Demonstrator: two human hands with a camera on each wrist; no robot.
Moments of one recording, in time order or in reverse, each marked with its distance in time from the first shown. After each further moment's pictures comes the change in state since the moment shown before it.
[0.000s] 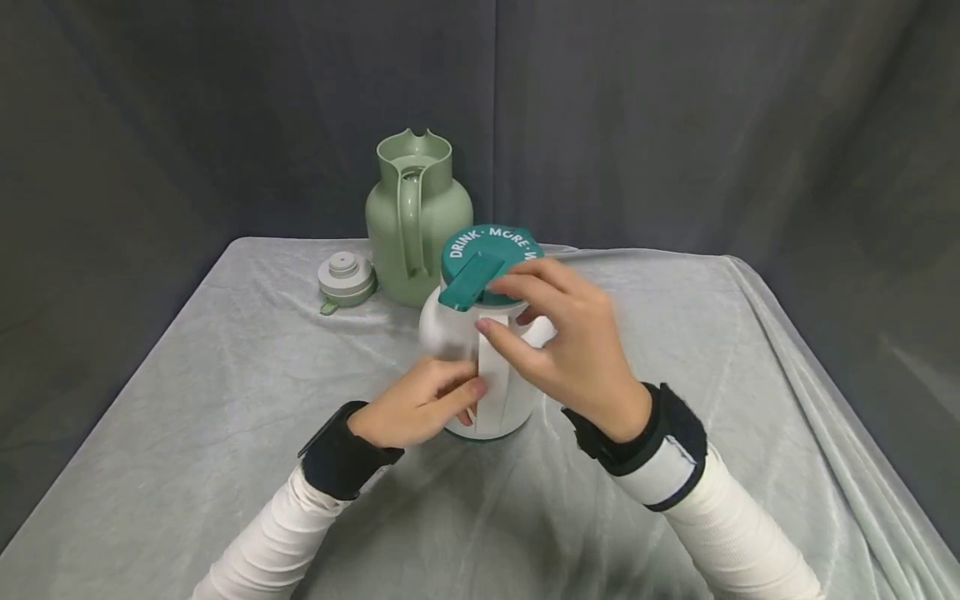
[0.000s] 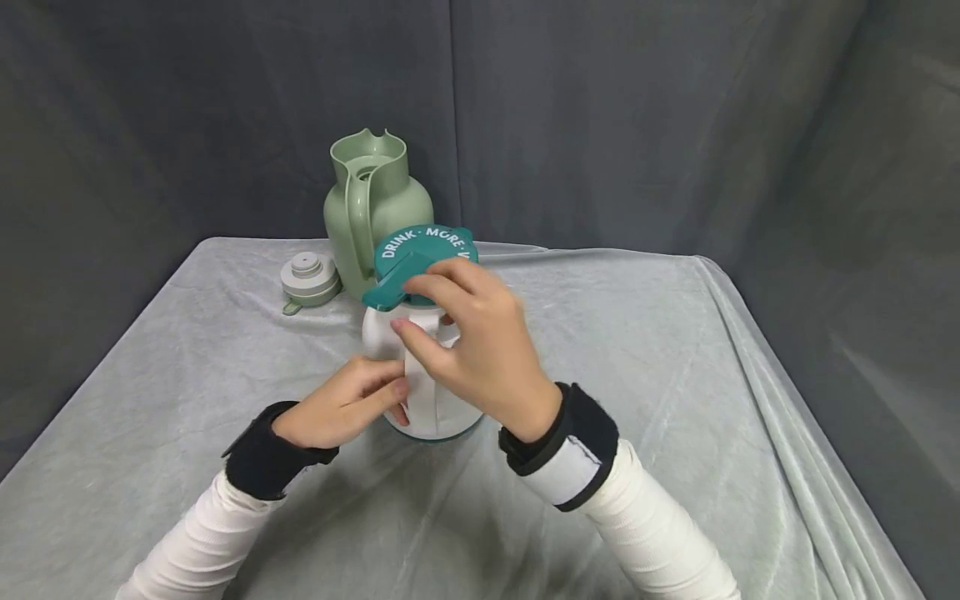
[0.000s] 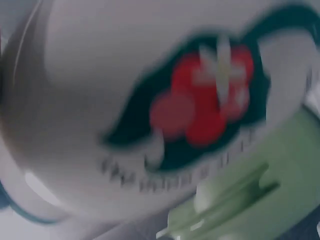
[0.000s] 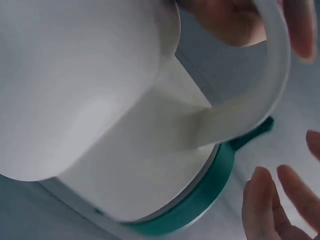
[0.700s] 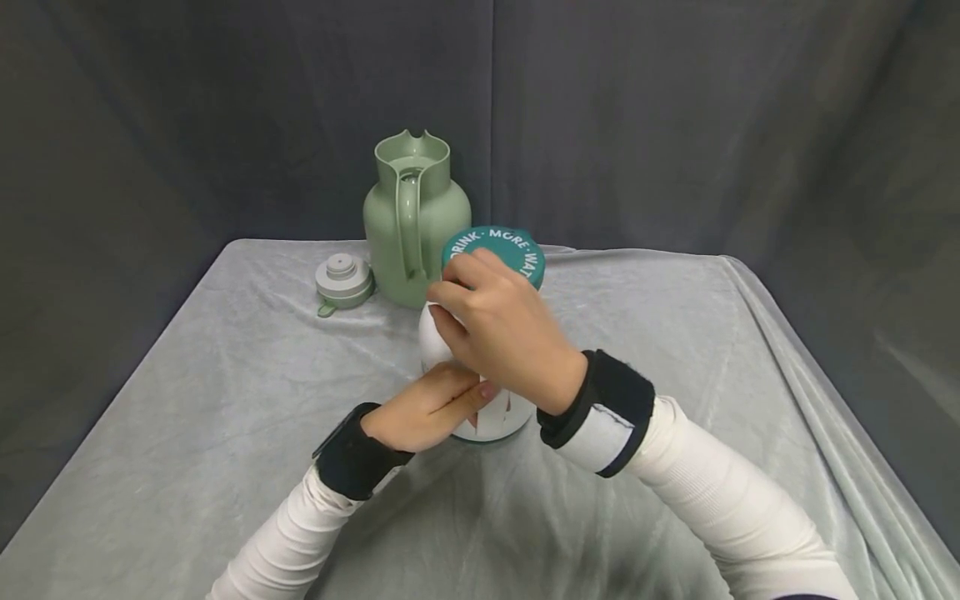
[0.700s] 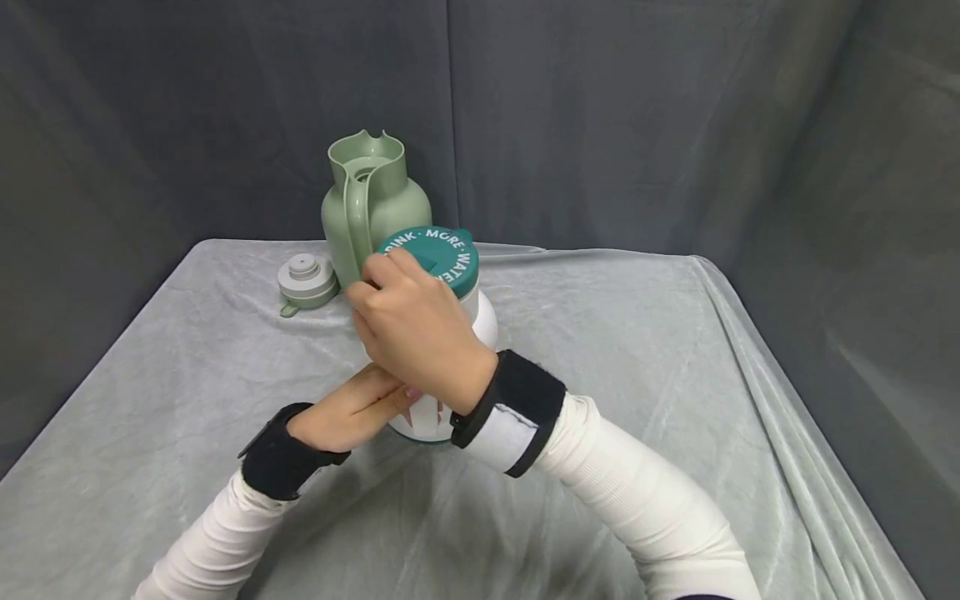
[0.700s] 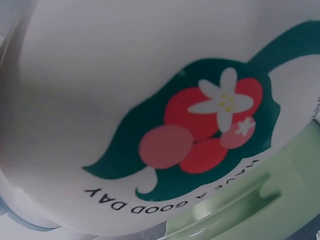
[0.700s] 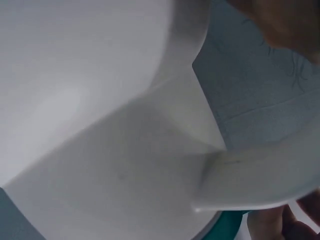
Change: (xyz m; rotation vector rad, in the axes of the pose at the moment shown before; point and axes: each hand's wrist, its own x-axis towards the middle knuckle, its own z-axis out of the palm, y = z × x) left_hand 0.006 -0.011 0.007 0.050 -0.044 0.168; right_hand 0.028 -0.008 0.032 -0.294 -0.195 -0.199
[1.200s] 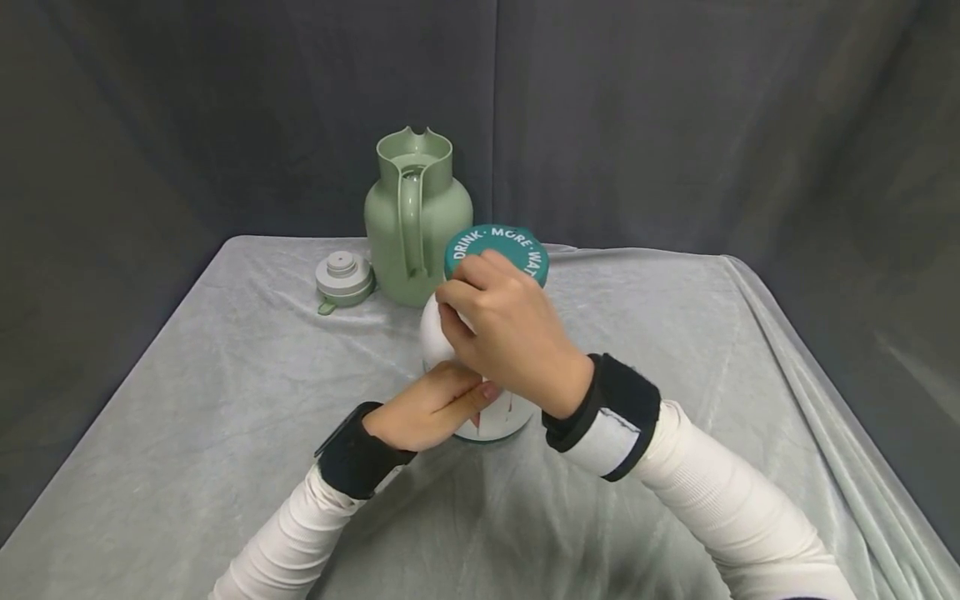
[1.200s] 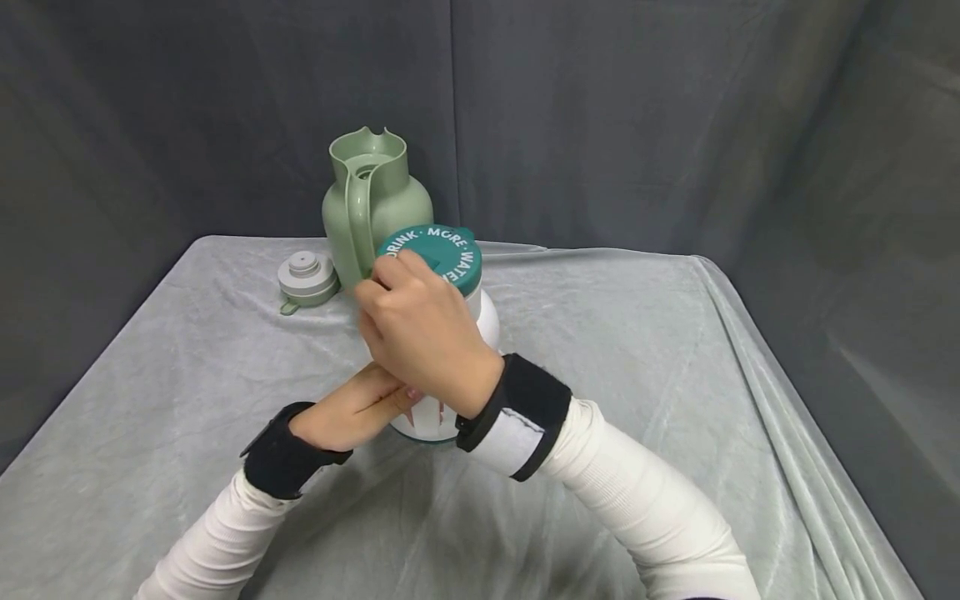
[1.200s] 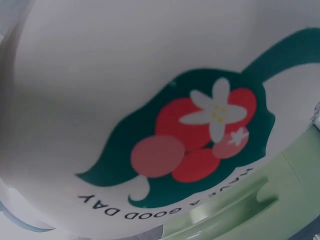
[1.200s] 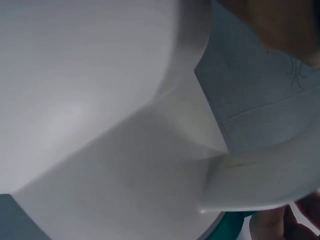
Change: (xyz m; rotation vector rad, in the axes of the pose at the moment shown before) left_hand 0.001 -0.004 0.000 -0.017 0.019 0.020; right_hand -0.001 0.002 0.003 0.004 0.019 0.026
